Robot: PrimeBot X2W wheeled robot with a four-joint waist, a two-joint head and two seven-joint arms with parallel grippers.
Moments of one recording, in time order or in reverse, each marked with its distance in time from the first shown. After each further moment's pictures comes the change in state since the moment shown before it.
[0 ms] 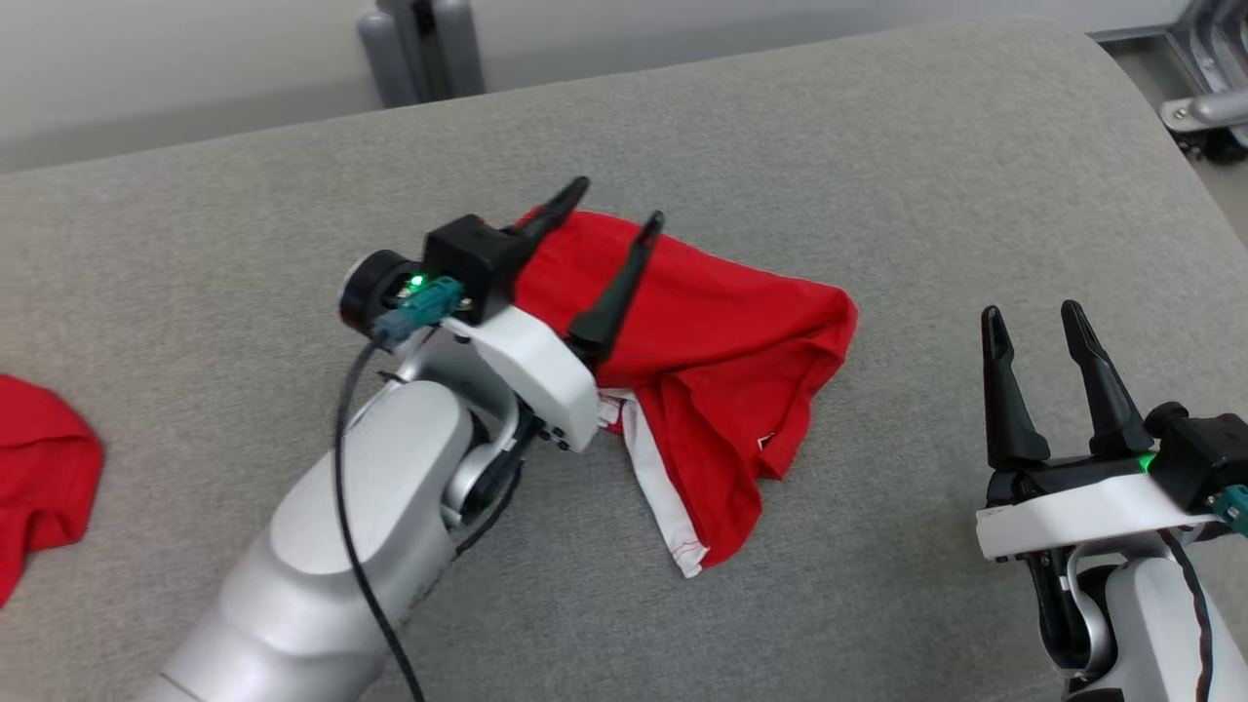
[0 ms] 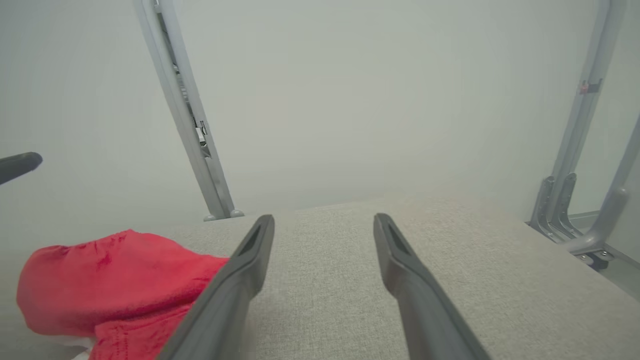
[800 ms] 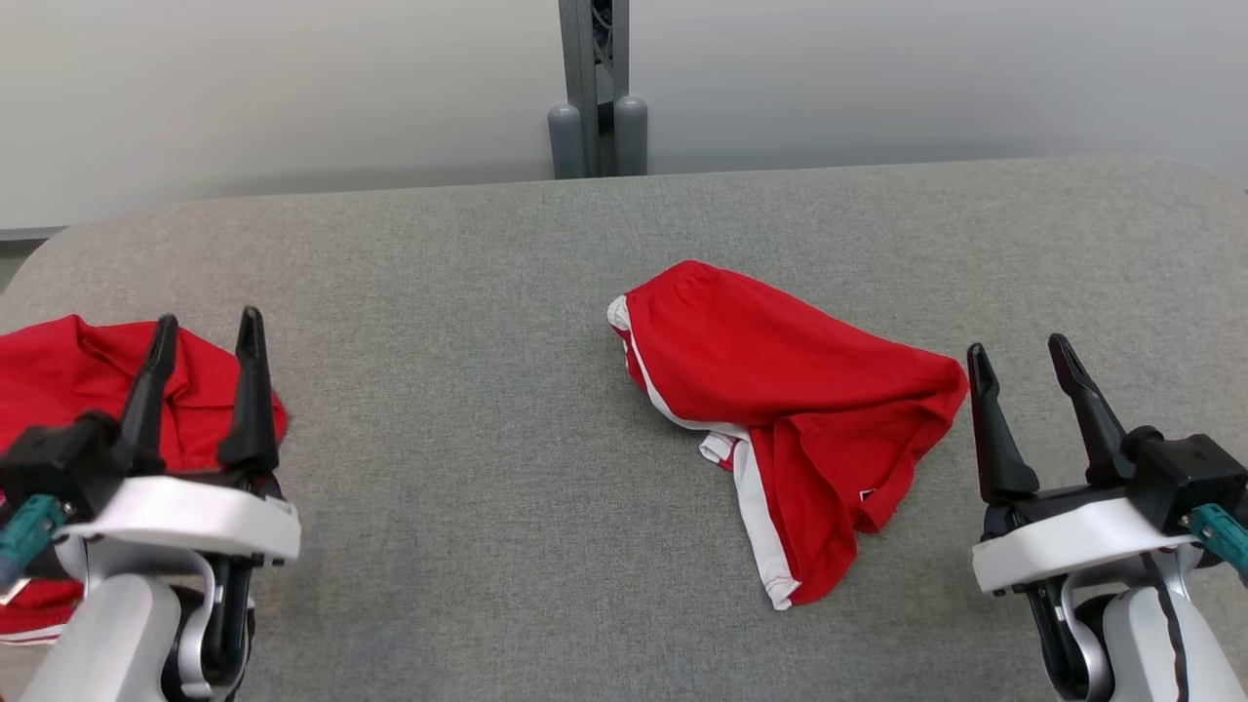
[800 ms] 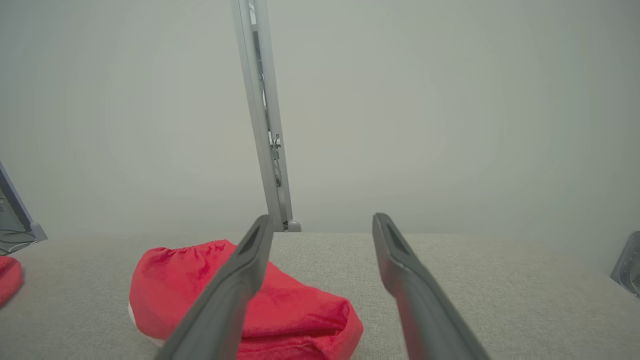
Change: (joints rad) left arm 0.443 0.272 0.419 -0.271 -0.116 0.185 -0.133; right arm 0.041 0.000 -0.002 -0.025 -0.083 0.000 0.051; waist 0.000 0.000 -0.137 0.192
